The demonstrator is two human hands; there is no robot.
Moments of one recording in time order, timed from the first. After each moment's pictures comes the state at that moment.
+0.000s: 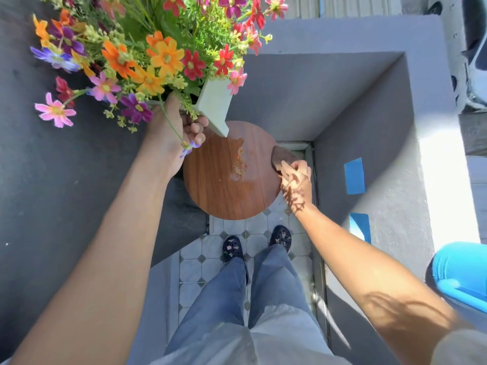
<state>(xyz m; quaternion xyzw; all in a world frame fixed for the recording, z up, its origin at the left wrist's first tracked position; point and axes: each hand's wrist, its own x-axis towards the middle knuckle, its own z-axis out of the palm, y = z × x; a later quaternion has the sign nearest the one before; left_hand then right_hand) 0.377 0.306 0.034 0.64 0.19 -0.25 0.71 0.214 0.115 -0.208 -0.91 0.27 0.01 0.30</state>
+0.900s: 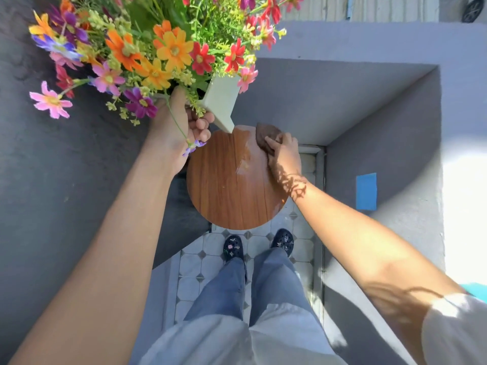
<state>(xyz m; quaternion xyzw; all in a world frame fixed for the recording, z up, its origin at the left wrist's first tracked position) 0.406 0.290 0.027 0.65 0.19 -0.23 0.70 0.333 0.108 -0.211 -0.95 0.18 0.05 0.27</state>
